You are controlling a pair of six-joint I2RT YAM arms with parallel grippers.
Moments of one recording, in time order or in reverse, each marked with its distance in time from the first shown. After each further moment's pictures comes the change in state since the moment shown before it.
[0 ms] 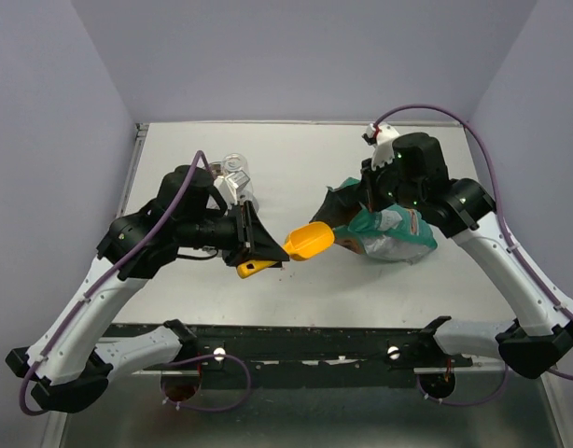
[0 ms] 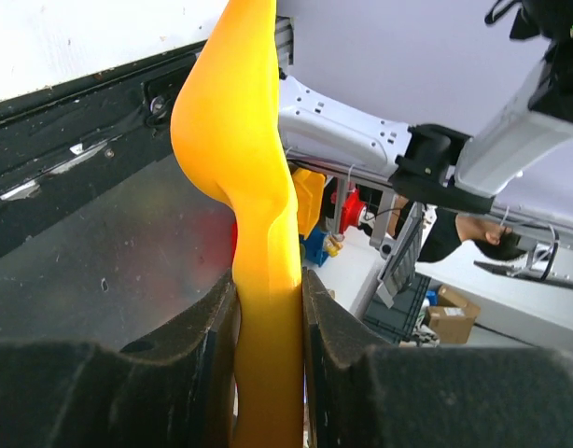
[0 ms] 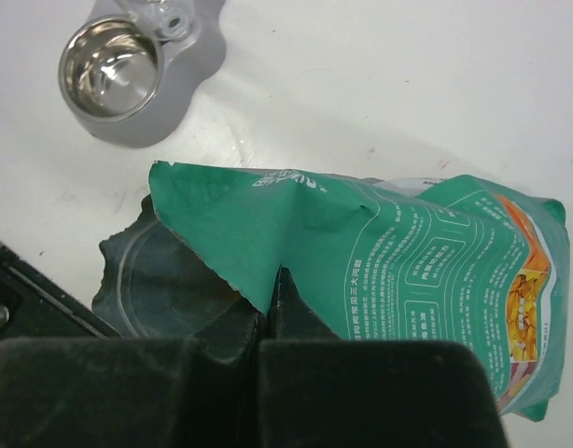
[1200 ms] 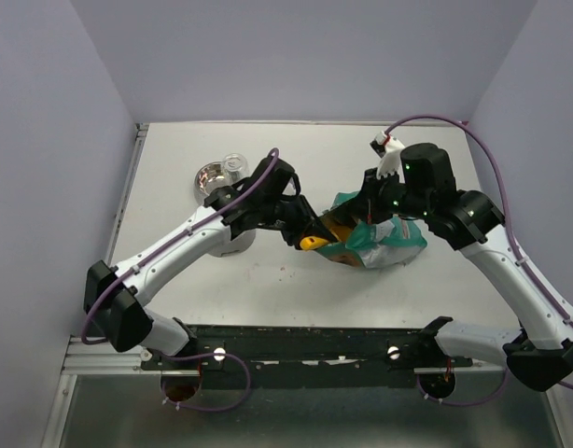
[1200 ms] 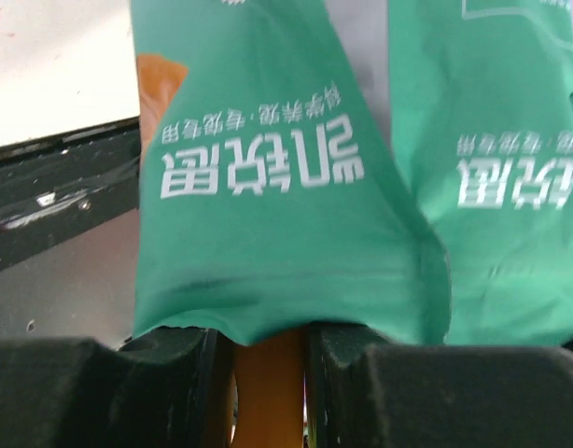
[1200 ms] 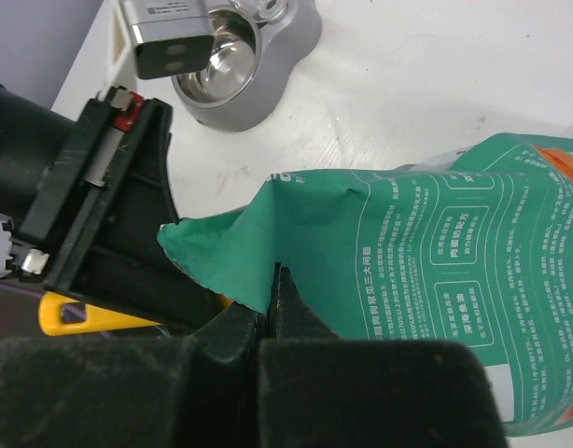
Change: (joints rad) left arm -0.048 0.414 -0.108 0.318 -0.066 -0.266; right arm 0.002 -0.100 -0.094 0.023 -0.196 0.200
